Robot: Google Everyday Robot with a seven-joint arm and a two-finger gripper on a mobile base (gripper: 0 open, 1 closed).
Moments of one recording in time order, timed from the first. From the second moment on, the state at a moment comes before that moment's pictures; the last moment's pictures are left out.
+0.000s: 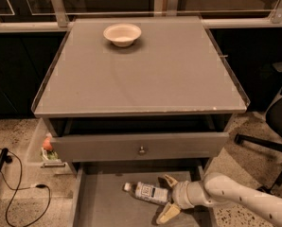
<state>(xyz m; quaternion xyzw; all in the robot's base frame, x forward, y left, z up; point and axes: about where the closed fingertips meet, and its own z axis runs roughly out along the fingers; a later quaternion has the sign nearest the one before) 0.453 -0.104 0.368 -0.55 0.72 0.26 0.33</state>
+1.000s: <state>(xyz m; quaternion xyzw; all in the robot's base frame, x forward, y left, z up) 0.453 -0.102 0.367 -0.55 0.72 0.26 0.33</state>
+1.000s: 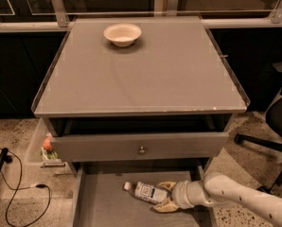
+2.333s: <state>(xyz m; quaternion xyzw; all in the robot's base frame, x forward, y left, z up) 0.390 -0.095 0.466 -0.62 0.65 0.24 0.38</state>
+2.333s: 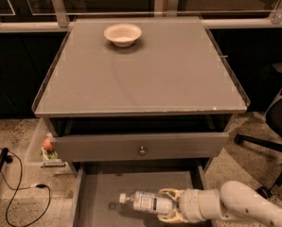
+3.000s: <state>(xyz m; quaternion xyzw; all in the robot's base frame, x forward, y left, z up) 0.331 -0.107 0.569 -0.67 0.60 0.17 0.40</state>
